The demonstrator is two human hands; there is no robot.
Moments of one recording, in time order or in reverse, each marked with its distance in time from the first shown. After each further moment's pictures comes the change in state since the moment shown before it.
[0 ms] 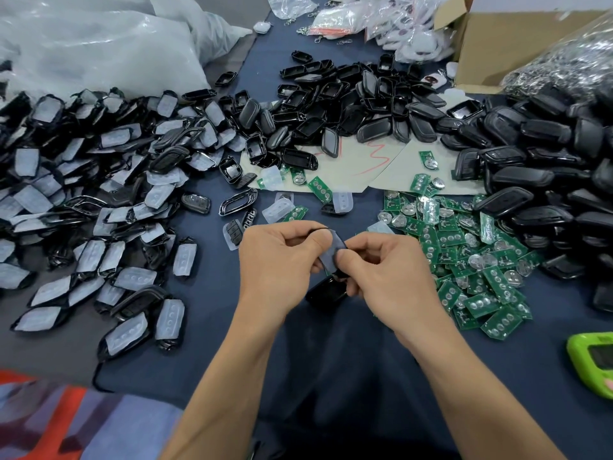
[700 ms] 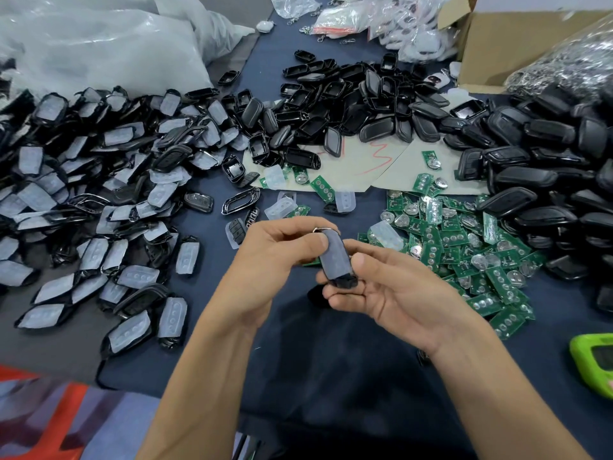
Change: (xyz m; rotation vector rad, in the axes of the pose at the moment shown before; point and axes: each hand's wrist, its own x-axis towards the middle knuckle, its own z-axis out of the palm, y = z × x) left_hand 0.005 0.002 -0.026 -0.160 -0.322 -0.078; right_hand -0.002 0.003 -0.016 0.814 -0.548 0.345
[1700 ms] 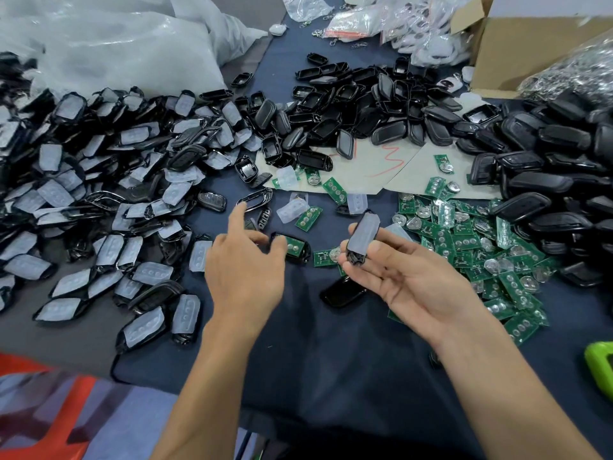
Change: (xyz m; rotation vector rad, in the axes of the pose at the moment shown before) left_hand 0.007 -0.036 -0.031 0.839 0.649 -0.058; right_hand 0.013 -0.002 -0.001 0.113 0.242 -0.122
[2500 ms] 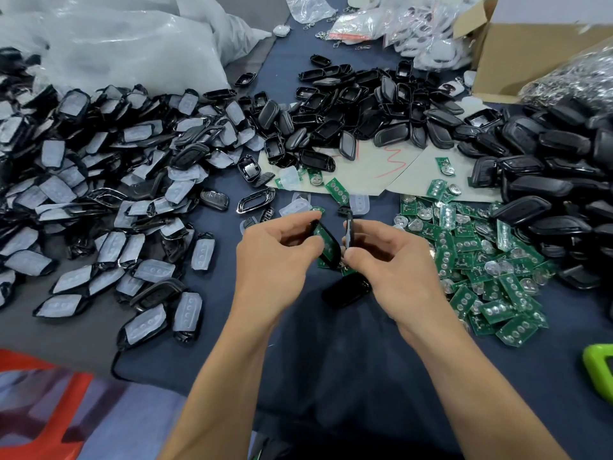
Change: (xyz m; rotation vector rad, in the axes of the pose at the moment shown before) left_hand -0.017 0.031 -0.005 -0.625 -0.253 -0.011; right_hand 0.003 0.017 0.020 -0.773 0.235 -0.410
